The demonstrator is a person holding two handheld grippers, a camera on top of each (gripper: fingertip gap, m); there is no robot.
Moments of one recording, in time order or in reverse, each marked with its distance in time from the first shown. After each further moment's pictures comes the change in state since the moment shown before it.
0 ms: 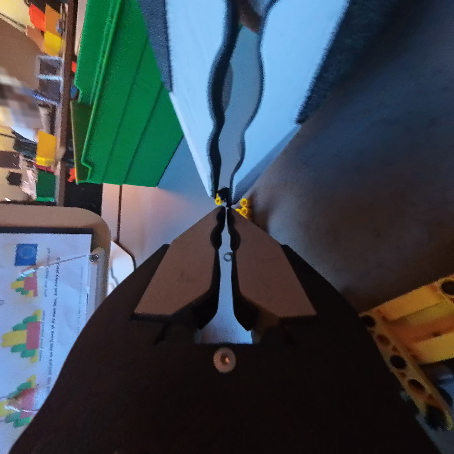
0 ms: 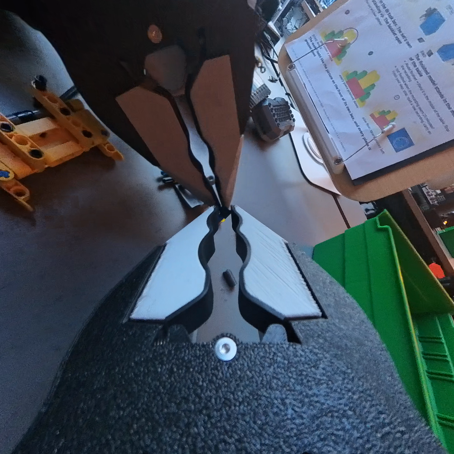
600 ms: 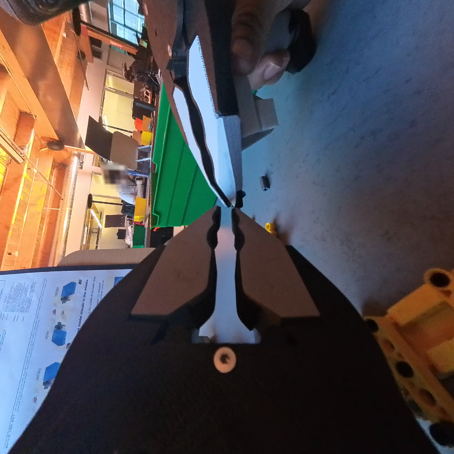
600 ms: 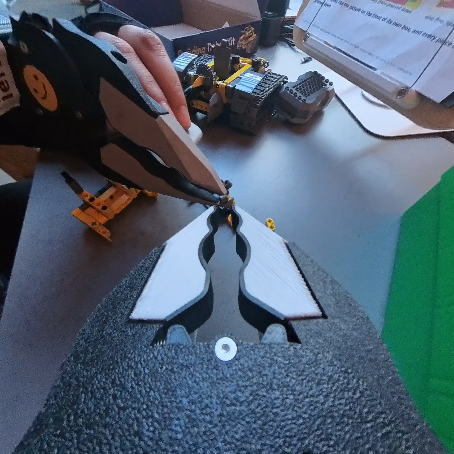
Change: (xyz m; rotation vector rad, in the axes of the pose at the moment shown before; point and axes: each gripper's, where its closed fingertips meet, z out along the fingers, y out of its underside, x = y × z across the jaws) left arm -0.011 -0.032 -0.019 0.185 -0.225 0.255; right arm 0.005 0.001 -0.015 0.098 -0.310 0.527
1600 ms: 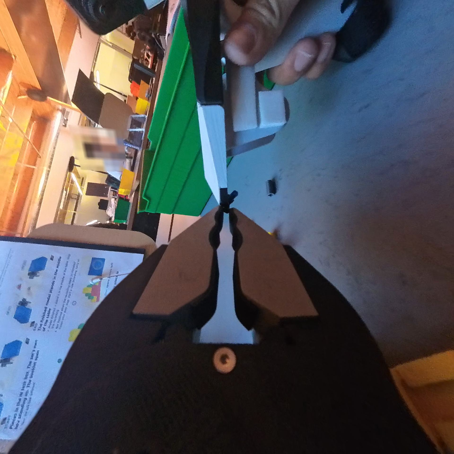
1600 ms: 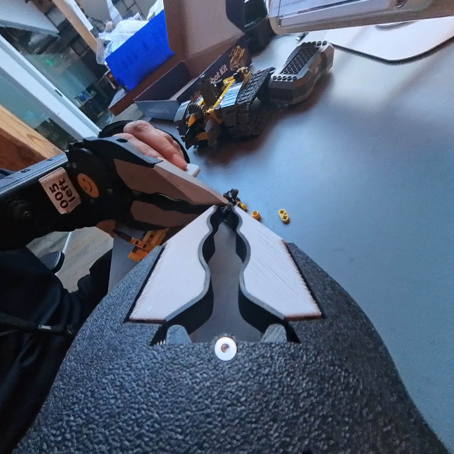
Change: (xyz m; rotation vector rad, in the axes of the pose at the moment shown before) left arm -0.003 0.005 0.015 -0.071 -0.017 -0.161; right arm 0.012 -0.005 -0.005 0.085 -0.160 0.472
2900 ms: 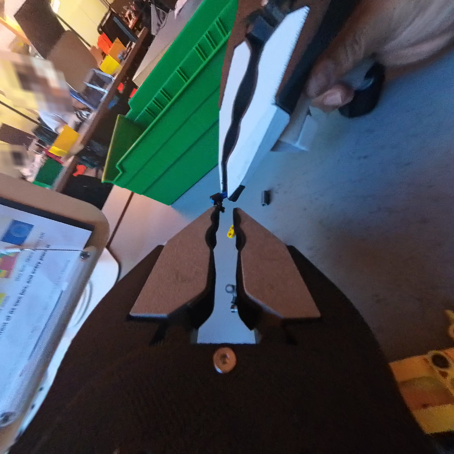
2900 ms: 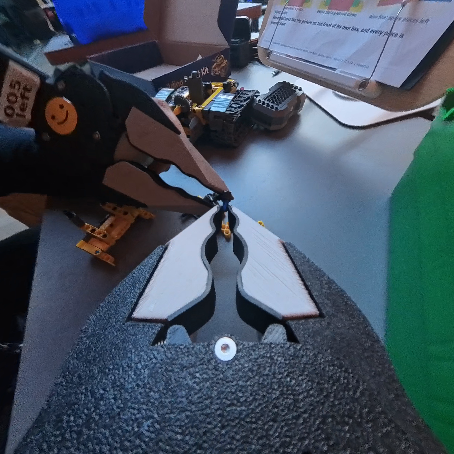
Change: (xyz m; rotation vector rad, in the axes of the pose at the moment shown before) left arm -0.005 0.004 0.000 0.024 0.113 -0.368; right arm -0.001 -0.005 -0.002 0.015 0.197 -0.316
